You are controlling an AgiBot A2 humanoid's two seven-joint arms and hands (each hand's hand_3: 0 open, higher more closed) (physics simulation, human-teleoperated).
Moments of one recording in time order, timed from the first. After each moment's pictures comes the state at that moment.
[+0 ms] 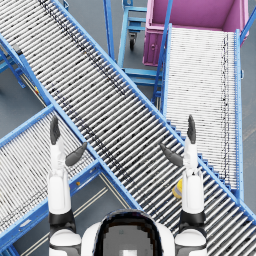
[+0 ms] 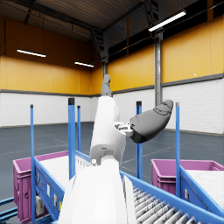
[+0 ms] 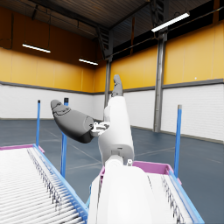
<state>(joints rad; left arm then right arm) 0.35 1.33 -0.09 -1.89 1.32 0.00 0.00 0.36 -1.34 -0.01 1.89 1.36 0.00 0.00</state>
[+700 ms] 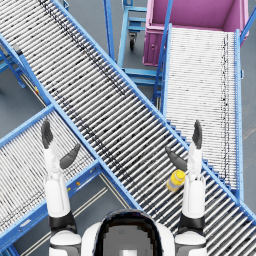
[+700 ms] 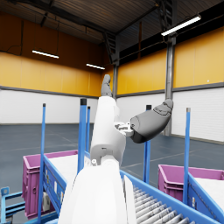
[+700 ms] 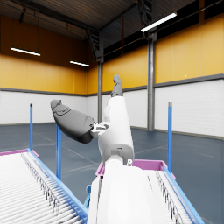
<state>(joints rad) 0.31 1.35 -0.17 -1.93 1.31 0.00 0.00 0.29 -1.36 -0.08 1.95 1.36 0.00 0.00</state>
